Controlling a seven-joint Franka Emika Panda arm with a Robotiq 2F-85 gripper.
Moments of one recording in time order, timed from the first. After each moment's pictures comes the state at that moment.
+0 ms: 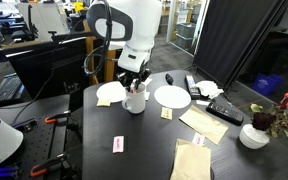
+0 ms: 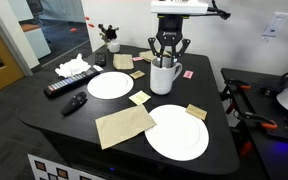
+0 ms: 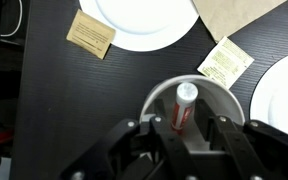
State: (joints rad) arm -0.03 0.16 -0.02 -2.33 0.42 2.39 1.08
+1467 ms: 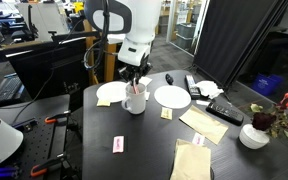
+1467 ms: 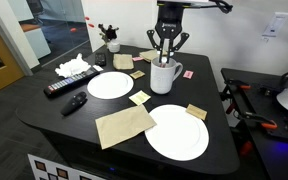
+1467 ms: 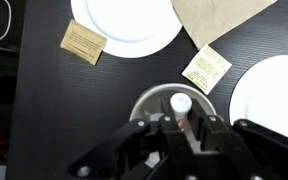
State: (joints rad) arm -0.02 0.11 -0.03 -2.33 0.45 2.38 1.06
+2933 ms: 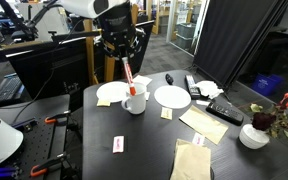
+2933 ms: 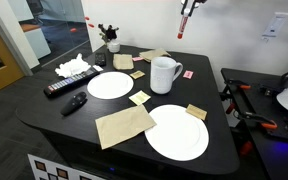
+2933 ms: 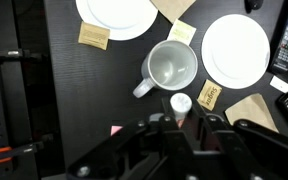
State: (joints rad) arm -0.18 -0.32 -0.06 -2.48 0.40 2.25 1.23
